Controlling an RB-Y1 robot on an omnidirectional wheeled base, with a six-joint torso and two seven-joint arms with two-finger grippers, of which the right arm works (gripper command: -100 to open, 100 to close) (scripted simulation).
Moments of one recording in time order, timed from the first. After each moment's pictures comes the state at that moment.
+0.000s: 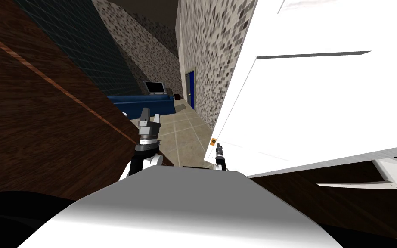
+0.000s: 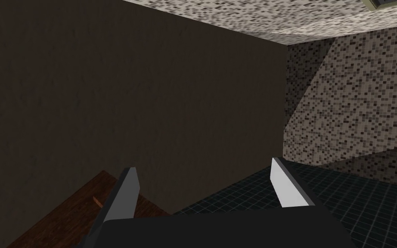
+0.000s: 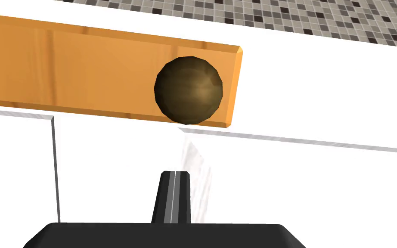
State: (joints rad) arm 0.00 -0.01 -0.02 -0.80 -0.20 -0.79 0.19
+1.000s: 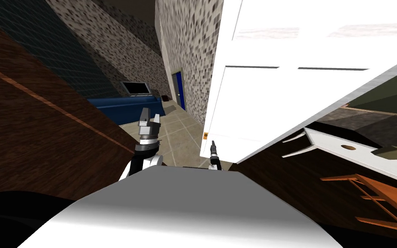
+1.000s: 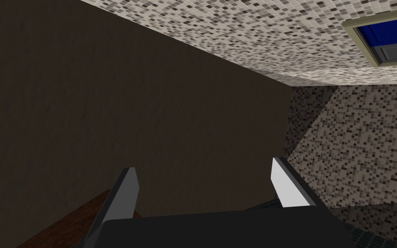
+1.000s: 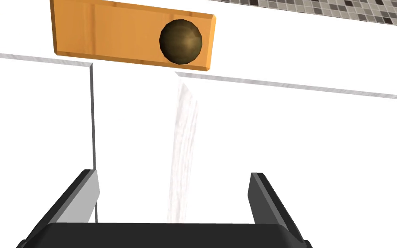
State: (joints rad) arm -0.01 -0.03 0.25 -0.82 -0.39 -0.80 0.32
